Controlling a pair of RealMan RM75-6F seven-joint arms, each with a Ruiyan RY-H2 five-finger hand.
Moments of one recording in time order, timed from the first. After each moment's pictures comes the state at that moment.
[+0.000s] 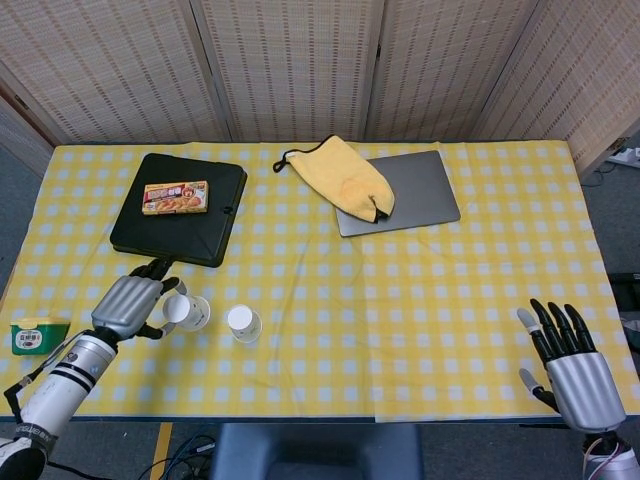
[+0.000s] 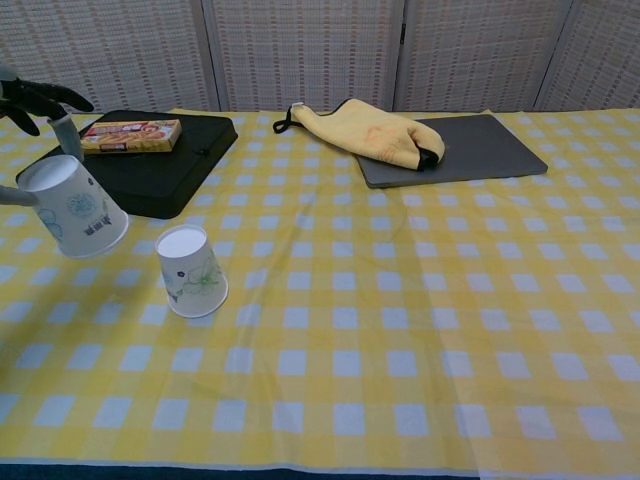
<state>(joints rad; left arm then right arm) -0.75 -0.90 -0.01 -2.04 0.95 0.97 0.32 -0.01 -1.15 -0.01 -1.61 -1.76 1.64 -0.23</state>
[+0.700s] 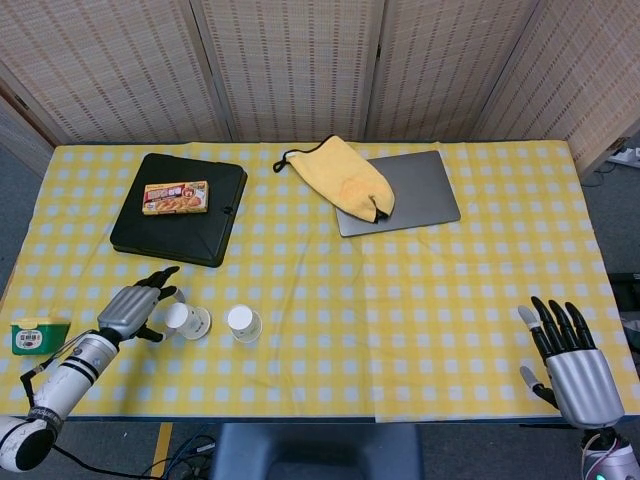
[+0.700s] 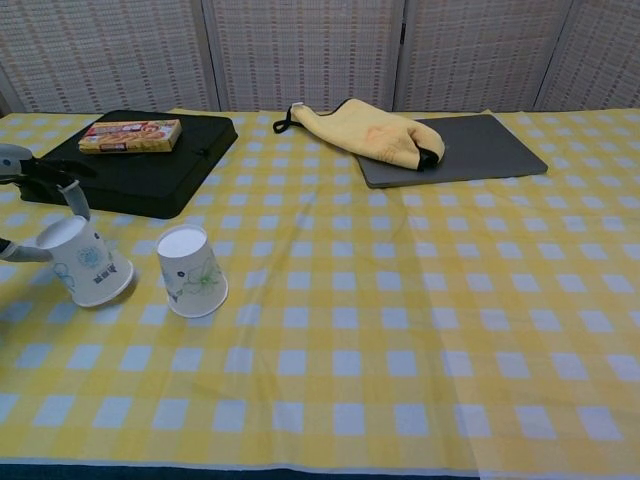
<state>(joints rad) -0.66 -1.10 -0.02 -1.68 1.16 0.83 -0.02 0.00 -1.16 0.00 -1.61 -1.73 1.62 -0.25</state>
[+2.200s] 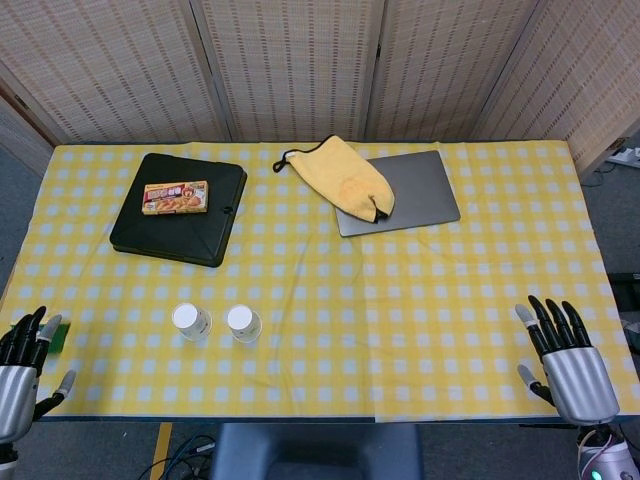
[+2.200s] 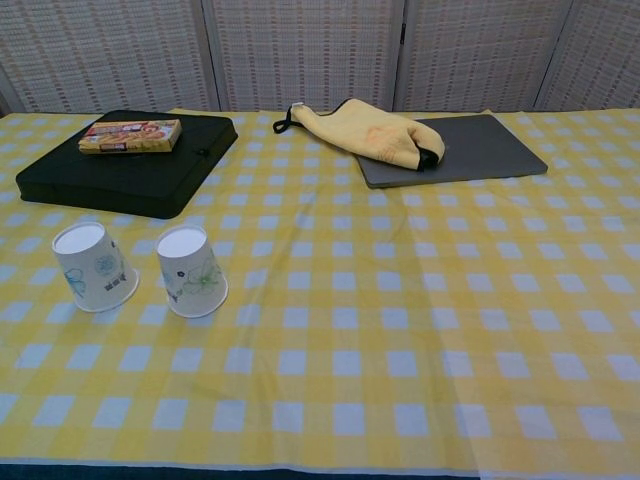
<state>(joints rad) -0.05 -1.19 0.08 -1.56 1.59 1.75 0.15 0.01 -1.17 0.00 -1.62 -1.71 1.59 -0.27</state>
